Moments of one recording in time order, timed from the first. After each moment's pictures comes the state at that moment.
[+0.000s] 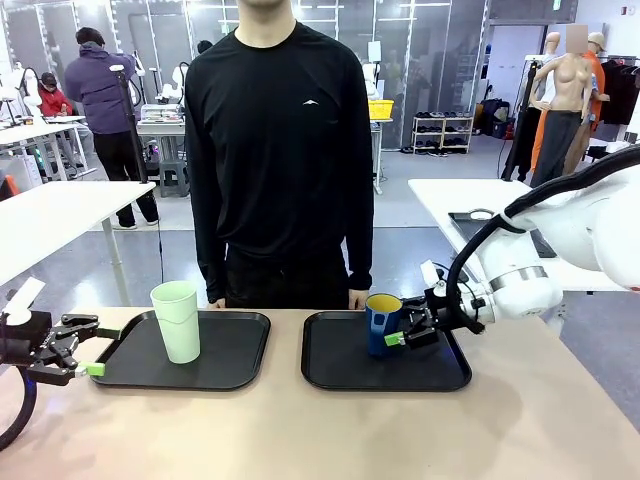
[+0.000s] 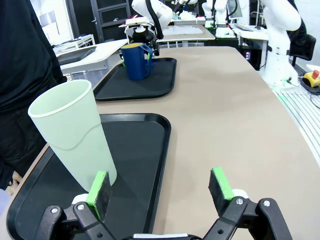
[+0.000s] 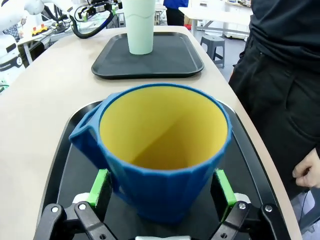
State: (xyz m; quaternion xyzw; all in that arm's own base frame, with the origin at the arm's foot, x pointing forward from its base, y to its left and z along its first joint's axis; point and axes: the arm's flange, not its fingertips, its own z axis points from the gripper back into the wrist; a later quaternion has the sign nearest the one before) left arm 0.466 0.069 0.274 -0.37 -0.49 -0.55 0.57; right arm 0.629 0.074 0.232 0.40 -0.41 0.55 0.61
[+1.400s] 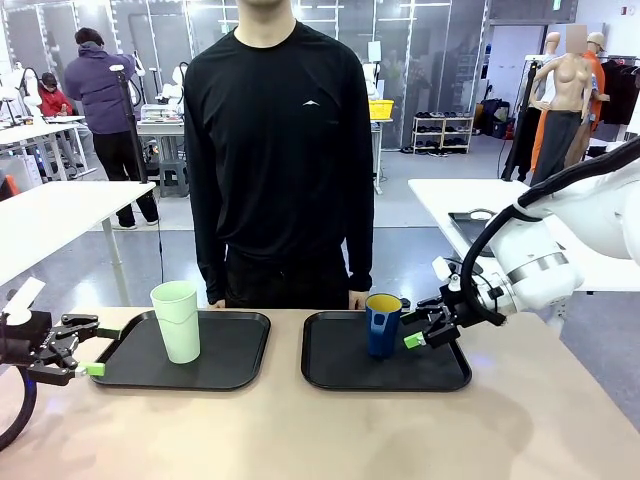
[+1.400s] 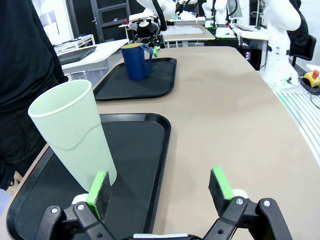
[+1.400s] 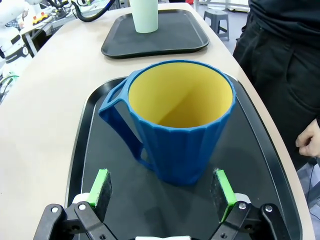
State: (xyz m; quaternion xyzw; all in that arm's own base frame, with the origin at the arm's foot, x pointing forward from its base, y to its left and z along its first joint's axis) left arm 0.466 0.069 0.274 -0.37 -0.49 -0.55 0.57; right arm 0.614 0.046 0.256 0.38 -0.35 0.55 0.65
